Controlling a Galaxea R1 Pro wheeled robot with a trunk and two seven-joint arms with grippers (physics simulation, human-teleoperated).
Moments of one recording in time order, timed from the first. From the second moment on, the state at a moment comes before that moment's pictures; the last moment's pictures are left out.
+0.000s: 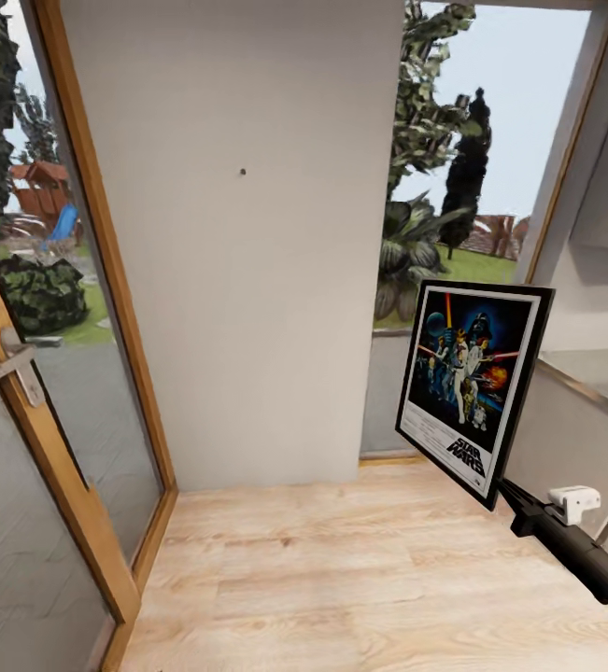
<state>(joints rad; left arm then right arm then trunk) -0.29 0.29 -0.73 -0.03 1.43 -0.12 -1.22 -0.27 -0.09 -0.70 -1.31 0.01 0.10 0.93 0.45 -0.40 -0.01</state>
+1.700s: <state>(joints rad) -0.29 0.28 -0.73 -0.03 1.43 -0.13 -1.20 -0.75 -0.03 -0.10 -1.54 -0.14 0.78 1.00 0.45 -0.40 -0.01</state>
